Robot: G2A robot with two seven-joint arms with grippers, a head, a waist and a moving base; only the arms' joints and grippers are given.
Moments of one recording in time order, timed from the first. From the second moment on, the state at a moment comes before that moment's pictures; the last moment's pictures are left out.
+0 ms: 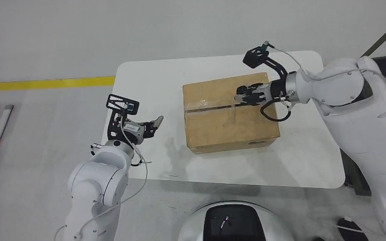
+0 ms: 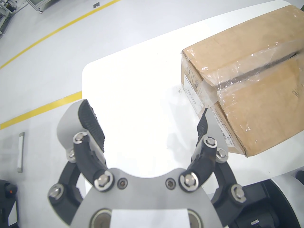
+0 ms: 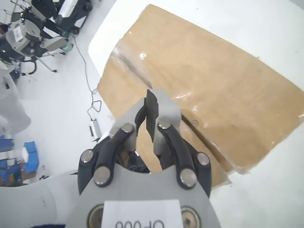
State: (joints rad) left arm 1.12 -1.15 -1.45 -2.13 1.30 -0.11 -0.90; right arm -0.54 -1.12 1.18 -1.56 -0.28 -0.09 1.30
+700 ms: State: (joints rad) left arm 1.12 -1.15 -1.45 -2.13 1.30 -0.11 -0.90; right arm -0.38 -1.15 0.93 -1.47 -0.39 -0.03 1.42
